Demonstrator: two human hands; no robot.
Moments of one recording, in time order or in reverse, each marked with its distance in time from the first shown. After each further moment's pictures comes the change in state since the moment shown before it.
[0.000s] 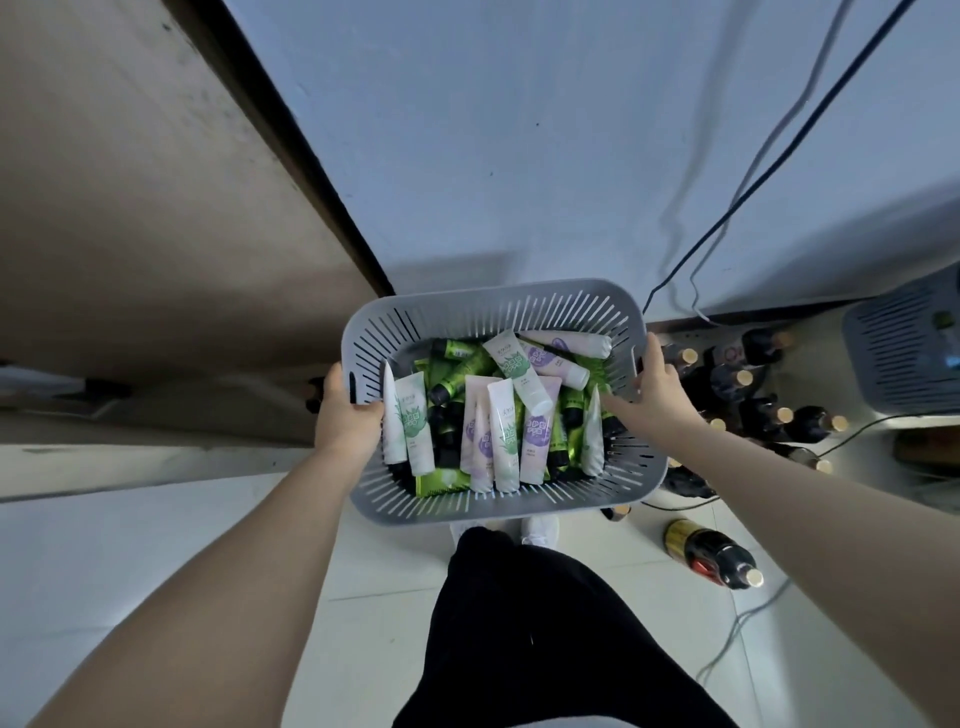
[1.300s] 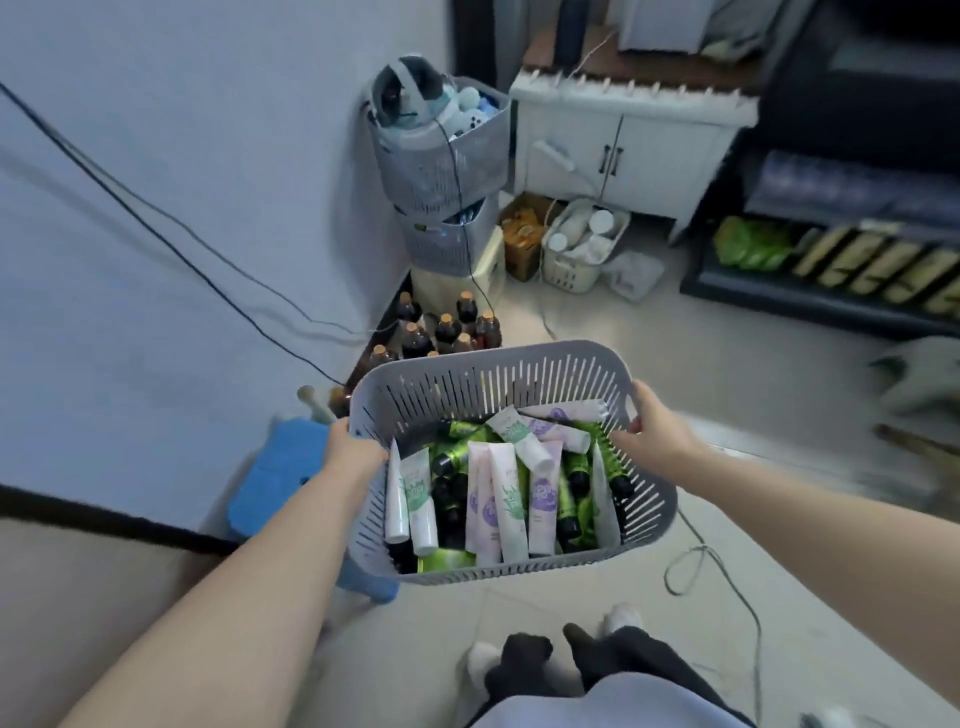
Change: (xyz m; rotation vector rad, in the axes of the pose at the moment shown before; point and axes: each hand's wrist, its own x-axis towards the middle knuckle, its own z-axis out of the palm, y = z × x) left_hand -0.279 -0.014 0.017 0.558 -0.761 0.553; right_hand -0.498 0.122 0.103 0.559 0.731 0.607
